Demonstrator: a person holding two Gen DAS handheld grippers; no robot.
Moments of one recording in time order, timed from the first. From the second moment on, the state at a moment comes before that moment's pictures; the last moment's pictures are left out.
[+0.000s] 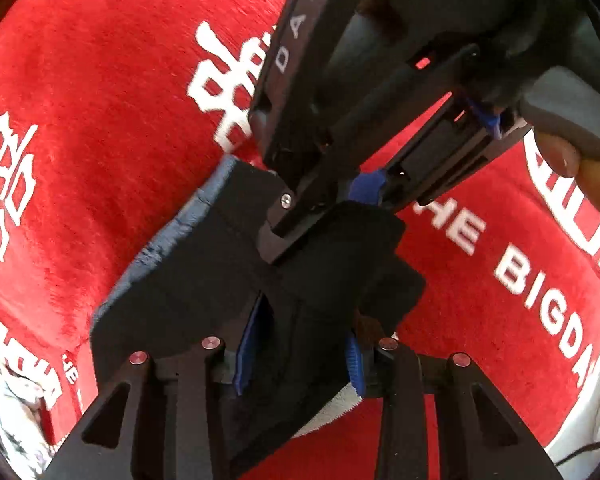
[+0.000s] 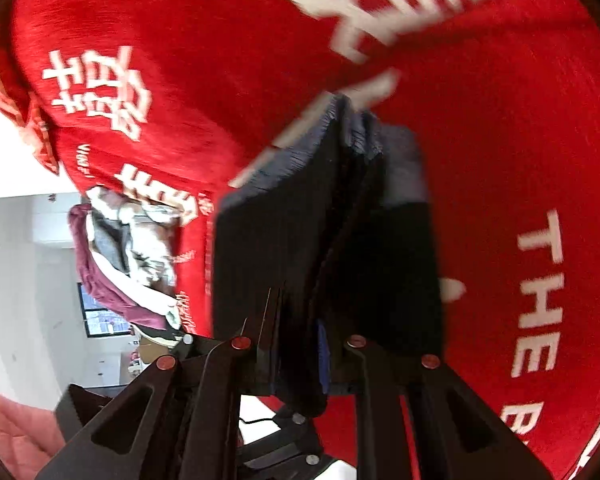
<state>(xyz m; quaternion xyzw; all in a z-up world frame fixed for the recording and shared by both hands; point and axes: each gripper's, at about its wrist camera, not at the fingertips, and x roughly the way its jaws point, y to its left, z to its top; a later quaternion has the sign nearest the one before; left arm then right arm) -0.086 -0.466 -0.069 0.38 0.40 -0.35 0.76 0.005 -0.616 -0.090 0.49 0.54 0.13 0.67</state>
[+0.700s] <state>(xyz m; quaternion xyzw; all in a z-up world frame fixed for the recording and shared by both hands) -0.014 -0.364 -0.043 0.21 0.58 -0.29 0.73 -0.015 -0.598 -0.081 0.33 0.60 0.00 0.73</state>
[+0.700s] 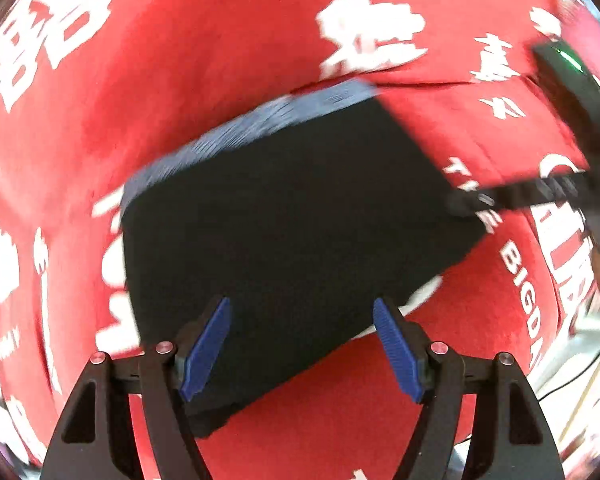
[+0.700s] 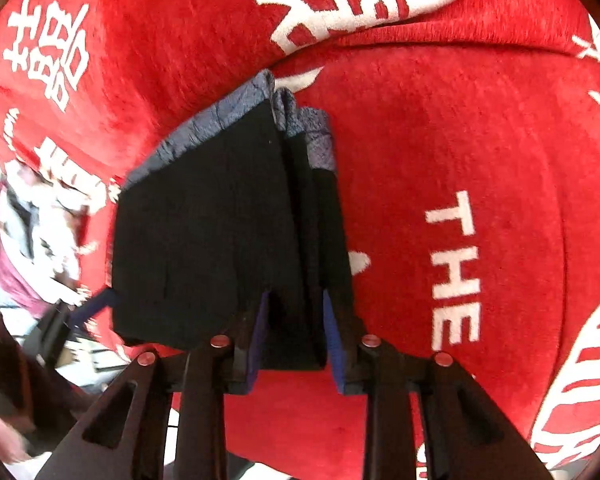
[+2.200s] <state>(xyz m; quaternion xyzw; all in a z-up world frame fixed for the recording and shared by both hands) 0.054 -0.312 -0.075 0.12 0.66 -0.20 0.71 -0.024 -0.604 -0.067 0.32 0.61 -0.07 0.72</state>
